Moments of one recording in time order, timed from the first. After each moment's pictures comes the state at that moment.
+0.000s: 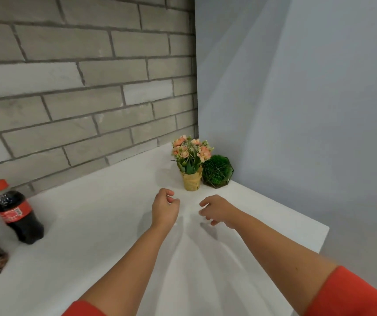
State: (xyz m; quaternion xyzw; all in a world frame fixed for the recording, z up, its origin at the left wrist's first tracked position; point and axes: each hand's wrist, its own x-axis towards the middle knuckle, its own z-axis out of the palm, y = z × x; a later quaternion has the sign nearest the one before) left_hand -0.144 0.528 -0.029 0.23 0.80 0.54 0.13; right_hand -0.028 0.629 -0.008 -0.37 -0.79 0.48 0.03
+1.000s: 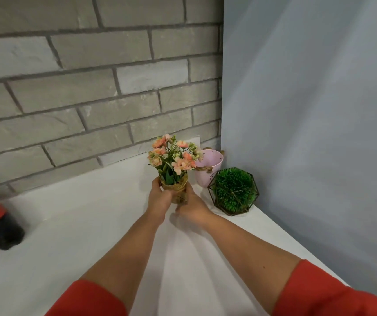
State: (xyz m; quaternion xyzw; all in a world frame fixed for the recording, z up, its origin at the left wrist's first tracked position) left_hand -0.234 0.641 -0.031 0.09 0.74 0.65 0.18; right_hand -0.175 0.719 -0.046 -0.21 -0.81 0.54 0.05
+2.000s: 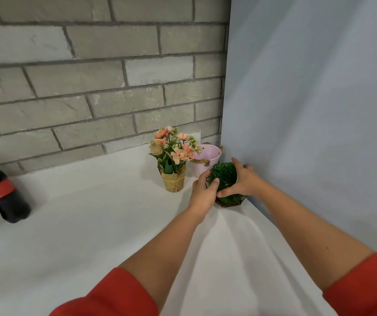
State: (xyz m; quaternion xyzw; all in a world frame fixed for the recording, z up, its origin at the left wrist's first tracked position) left_hand -0.143 0.700 -0.022 0.19 0.75 0.59 0.23; right_hand -0.093 0.824 0.013 -0.28 -0.92 0.28 -0.01
